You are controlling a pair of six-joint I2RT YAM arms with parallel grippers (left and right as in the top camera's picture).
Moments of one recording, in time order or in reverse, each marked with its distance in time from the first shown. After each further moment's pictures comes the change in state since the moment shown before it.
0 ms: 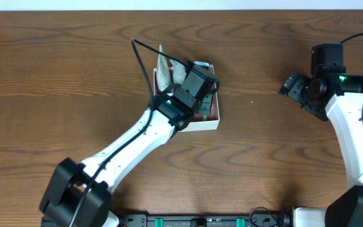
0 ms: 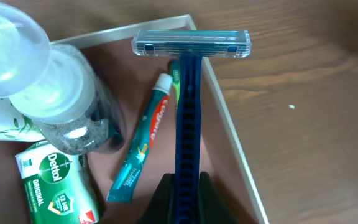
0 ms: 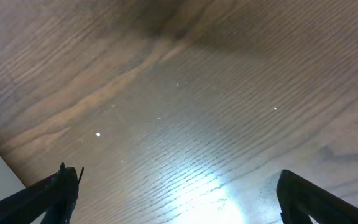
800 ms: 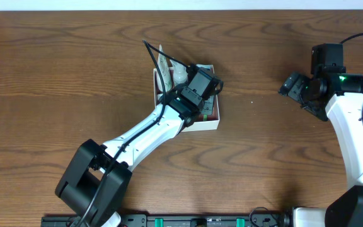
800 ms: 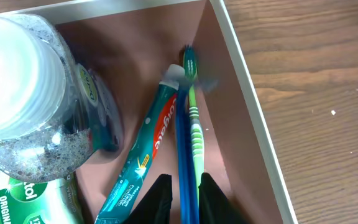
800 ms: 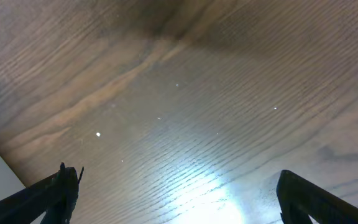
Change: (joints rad) left arm 0.000 0.120 0.000 0.066 -0.027 -0.028; right arm 0.000 0.000 0.000 0.000 0.000 0.000
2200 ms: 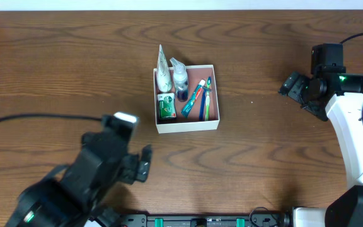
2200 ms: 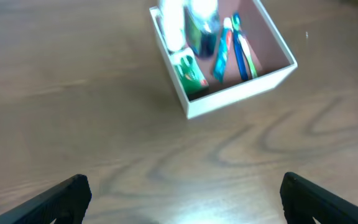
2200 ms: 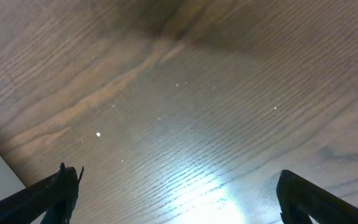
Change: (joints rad) left arm 0.000 -0.990 0.010 -0.880 -0.097 0.169; right arm 0.000 0.000 0.000 0.000 0.000 0.000
